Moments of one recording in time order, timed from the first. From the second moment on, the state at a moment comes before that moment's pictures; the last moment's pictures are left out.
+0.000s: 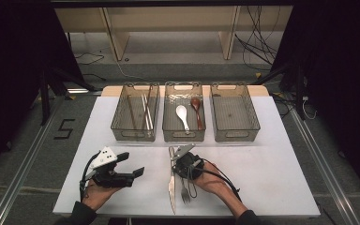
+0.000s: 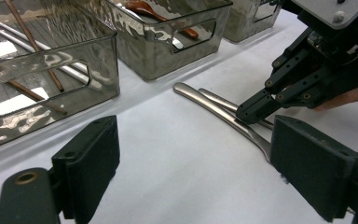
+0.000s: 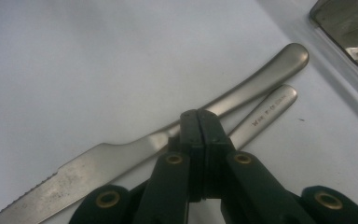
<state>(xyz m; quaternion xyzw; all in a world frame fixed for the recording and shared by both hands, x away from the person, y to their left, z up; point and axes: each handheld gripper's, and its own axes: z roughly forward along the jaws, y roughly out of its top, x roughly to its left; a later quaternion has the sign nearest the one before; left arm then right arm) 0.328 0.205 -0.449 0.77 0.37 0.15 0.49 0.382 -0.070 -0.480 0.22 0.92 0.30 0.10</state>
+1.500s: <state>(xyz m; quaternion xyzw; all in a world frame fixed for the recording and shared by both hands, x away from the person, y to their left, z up) 0.327 0.206 -0.450 0.77 0.37 0.16 0.49 0.375 -0.128 -0.460 0.30 0.92 0.23 0.10</state>
